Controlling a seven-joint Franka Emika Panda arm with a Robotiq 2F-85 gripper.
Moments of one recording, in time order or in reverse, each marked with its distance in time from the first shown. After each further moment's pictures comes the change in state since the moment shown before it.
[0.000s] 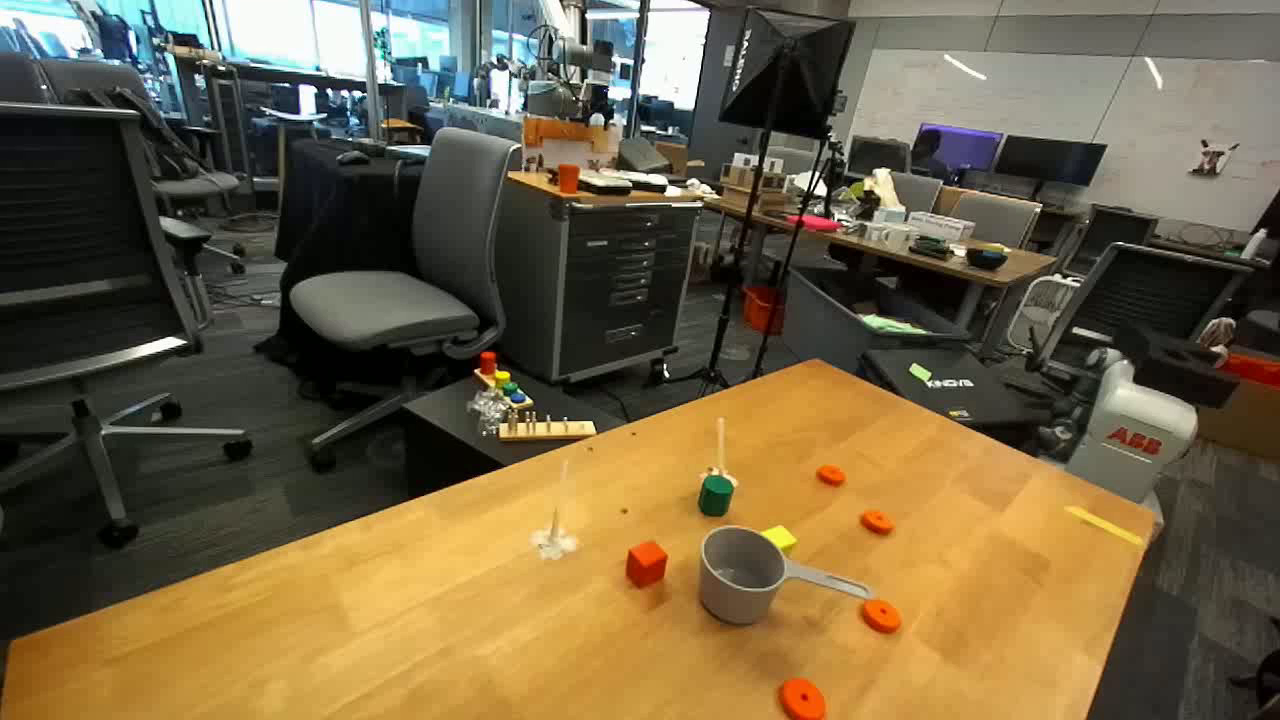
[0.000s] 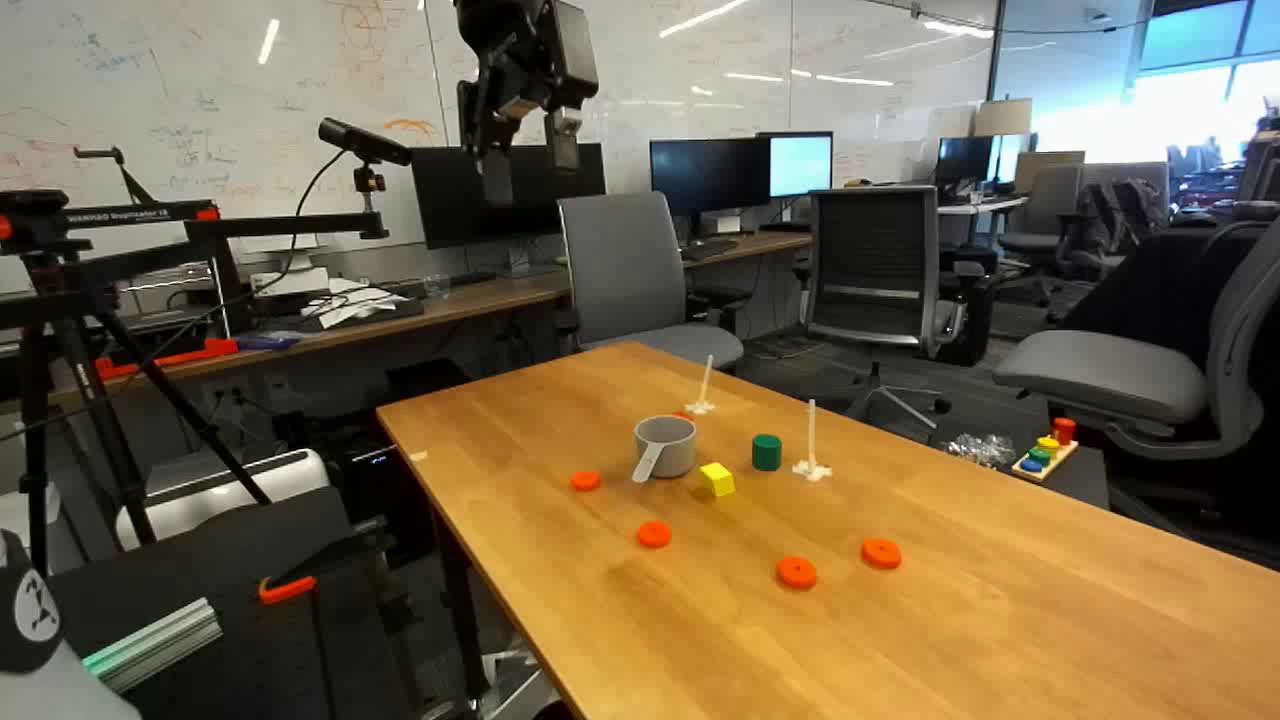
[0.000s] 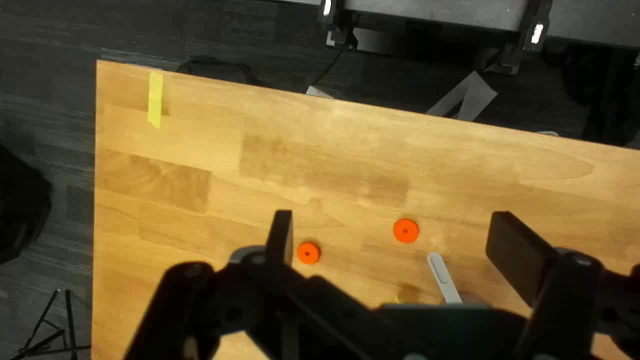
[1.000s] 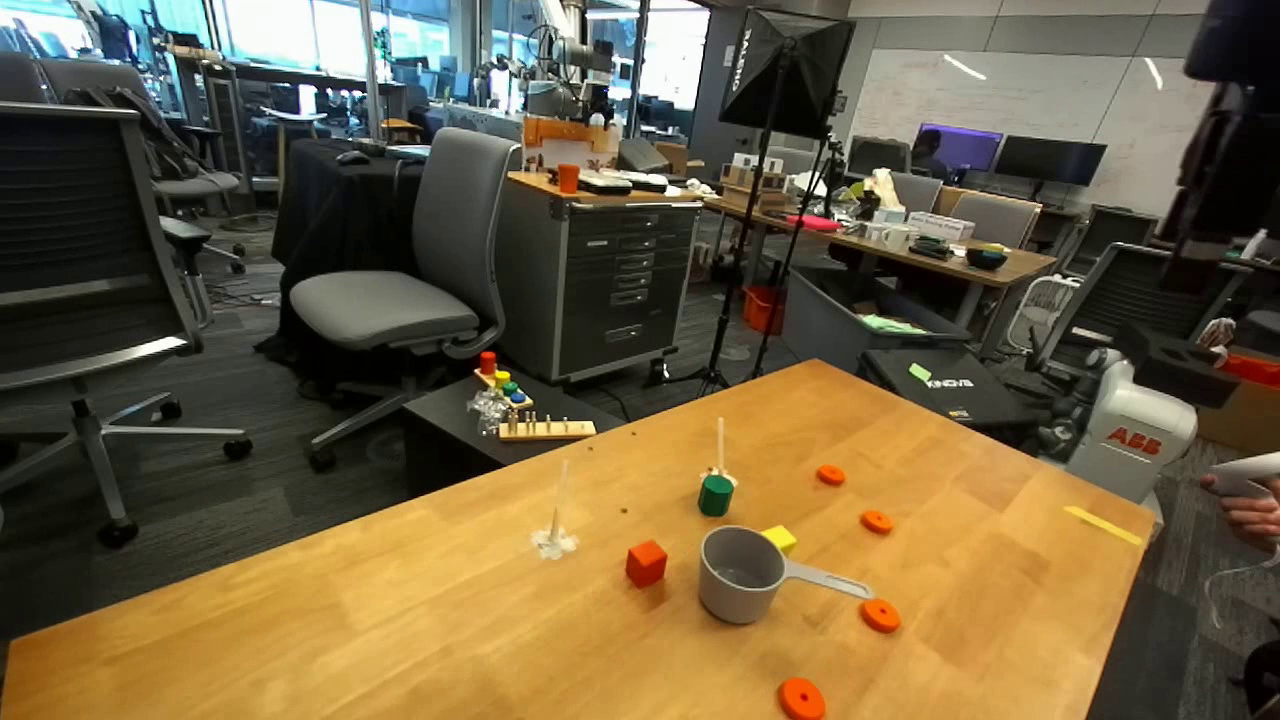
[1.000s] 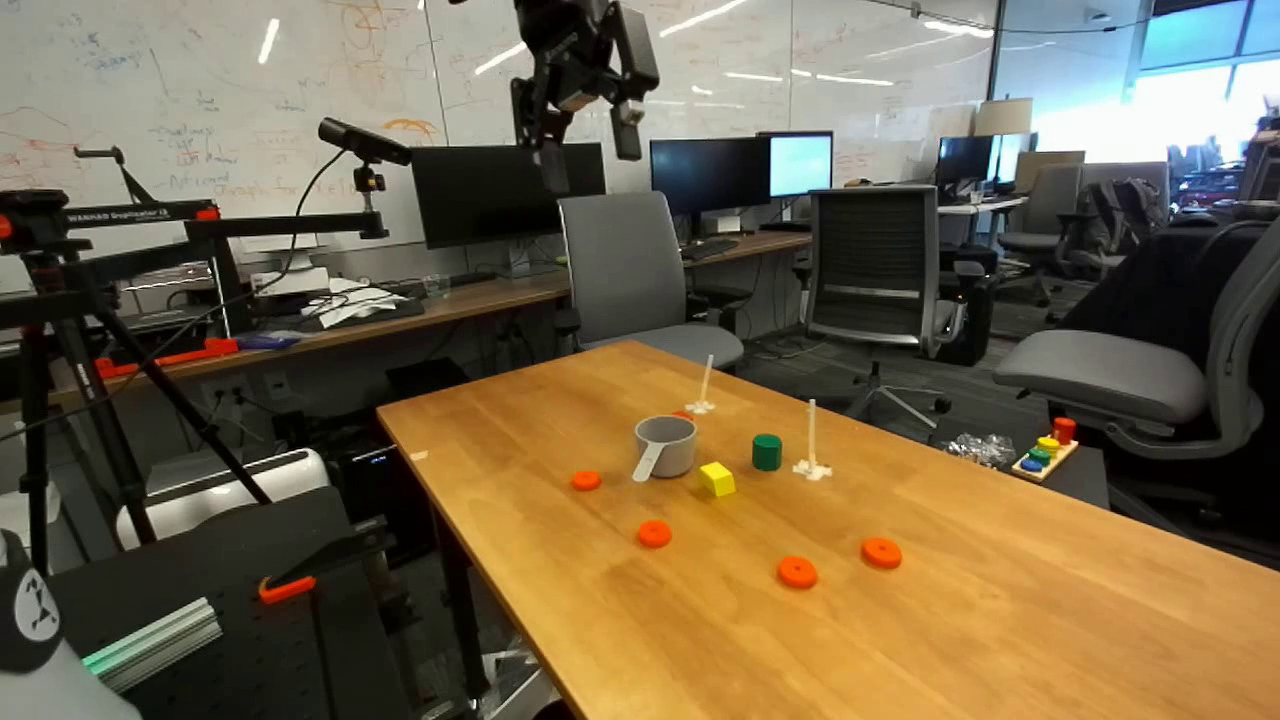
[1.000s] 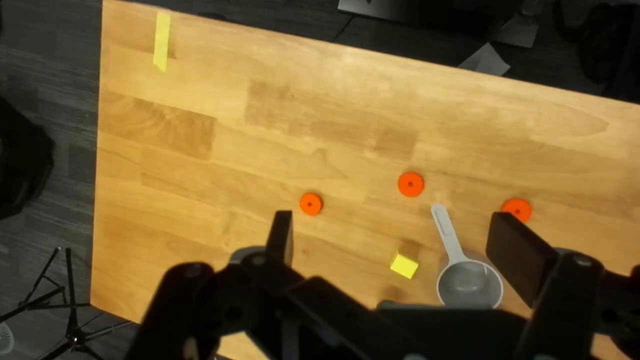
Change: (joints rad) arm 0.013 0.158 -0.008 0.146 -0.052 0.052 -0.010
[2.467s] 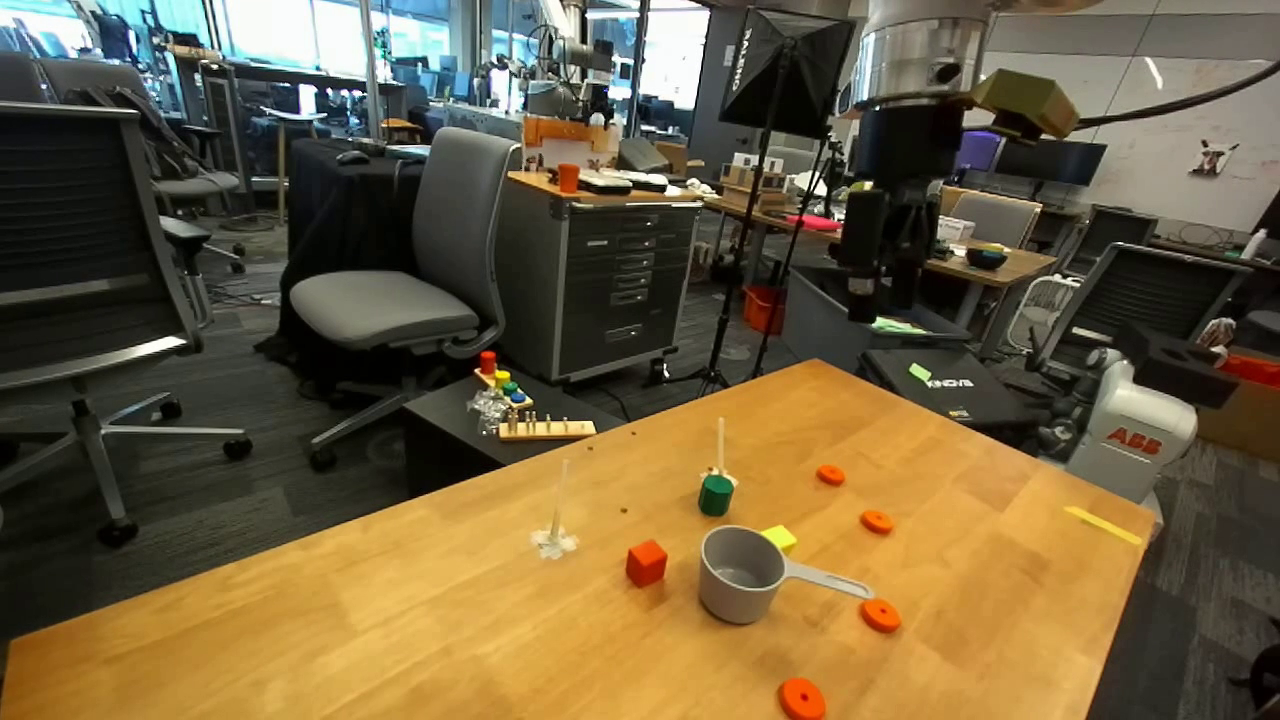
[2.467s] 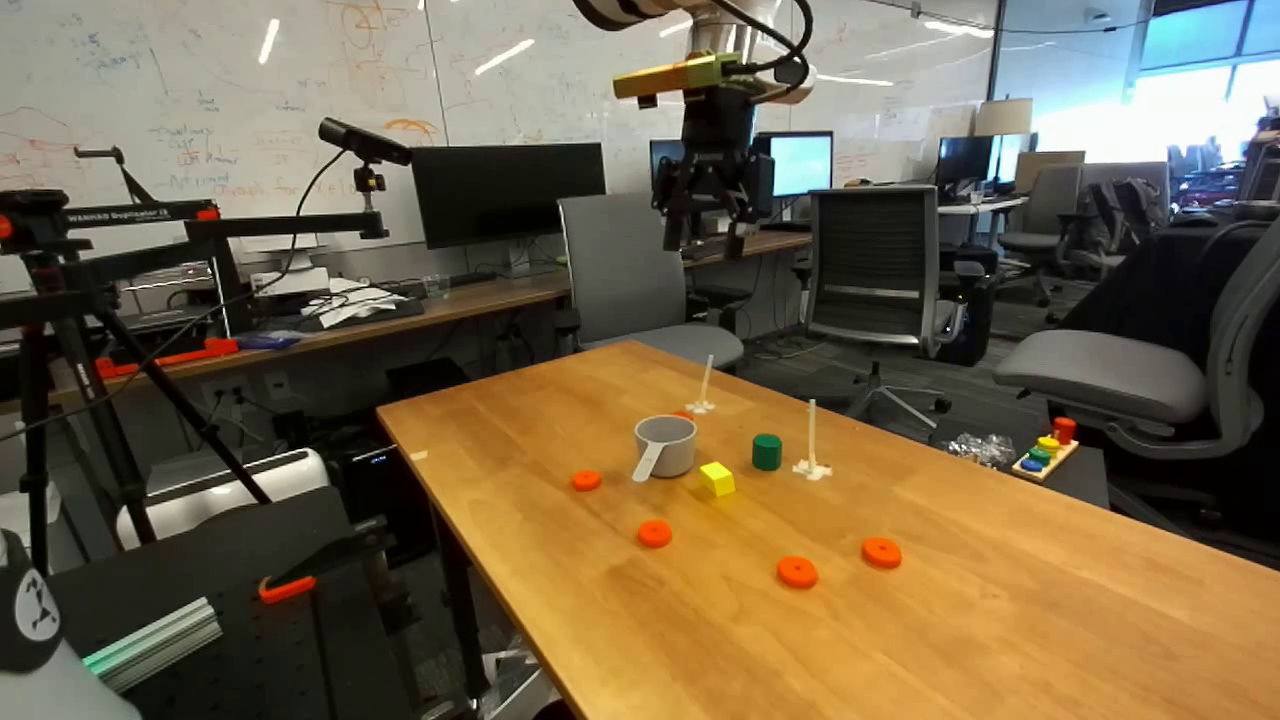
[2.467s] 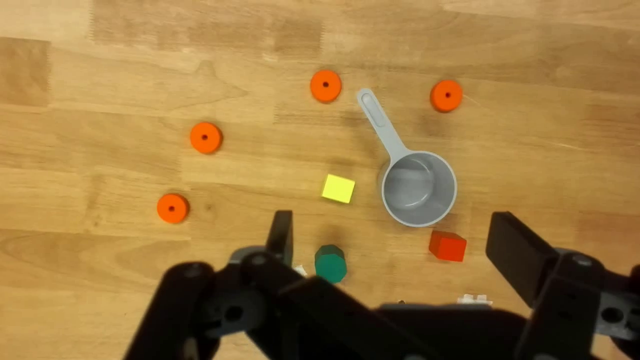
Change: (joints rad) arm 0.015 0.634 -0.084 0.561 0.210 -0.027 -0.018
